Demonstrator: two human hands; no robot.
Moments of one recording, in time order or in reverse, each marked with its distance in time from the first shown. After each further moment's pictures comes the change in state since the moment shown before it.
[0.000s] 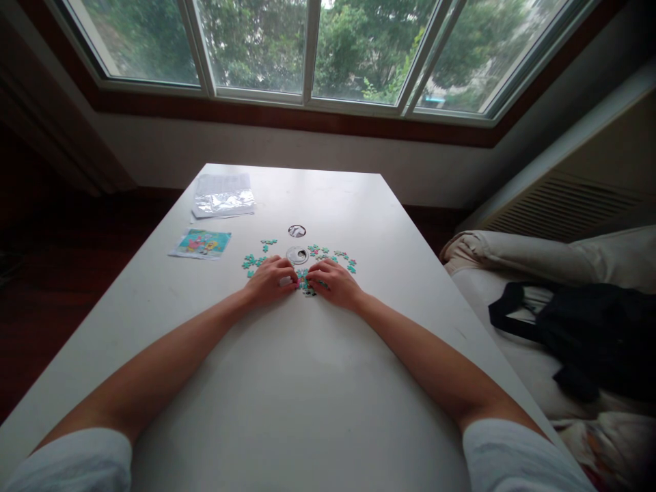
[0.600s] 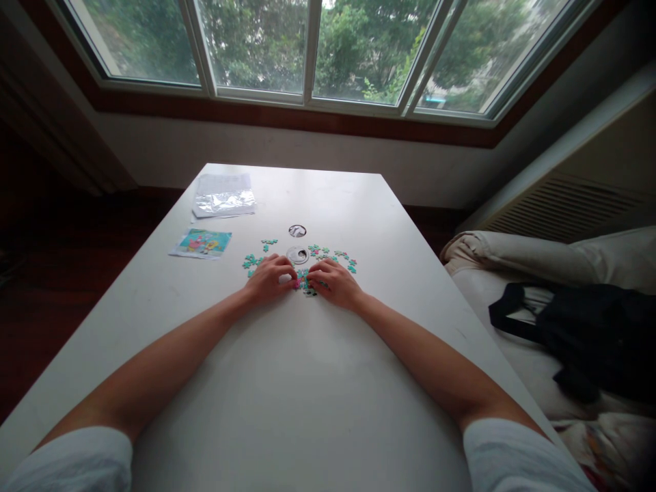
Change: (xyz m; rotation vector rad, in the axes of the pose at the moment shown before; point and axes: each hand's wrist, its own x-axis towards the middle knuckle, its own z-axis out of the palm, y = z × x) left_hand 0.000 -0.002 0.001 -0.014 0.047 -0.057; right_hand -0.001 -0.001 0.000 -0.011 0.005 0.013
